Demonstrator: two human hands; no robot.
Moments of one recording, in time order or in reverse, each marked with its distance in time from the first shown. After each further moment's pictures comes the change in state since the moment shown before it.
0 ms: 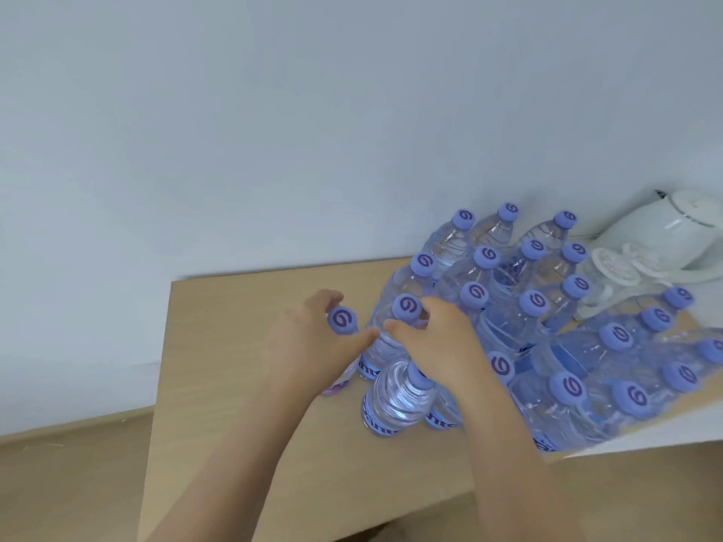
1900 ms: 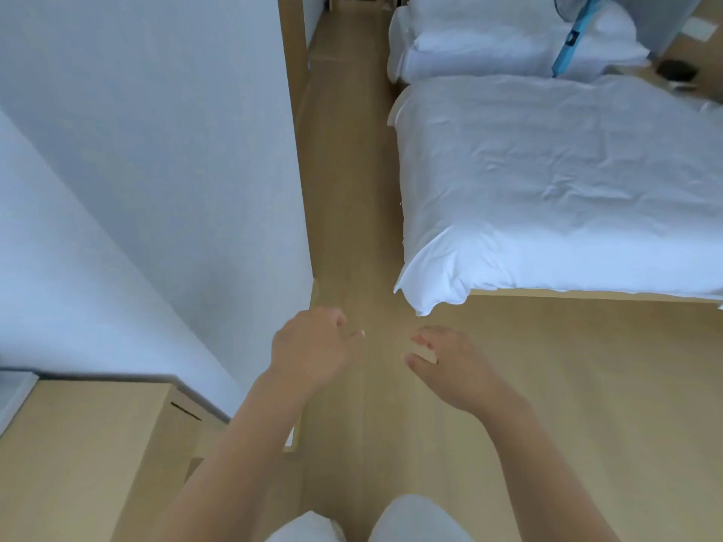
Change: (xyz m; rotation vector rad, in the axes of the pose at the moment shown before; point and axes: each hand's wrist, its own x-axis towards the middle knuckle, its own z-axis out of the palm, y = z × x) left_hand -0.252 0.476 0.733 0.638 -1.020 1.018; right_hand -0.236 0.636 -0.495 0.060 0.551 0.887
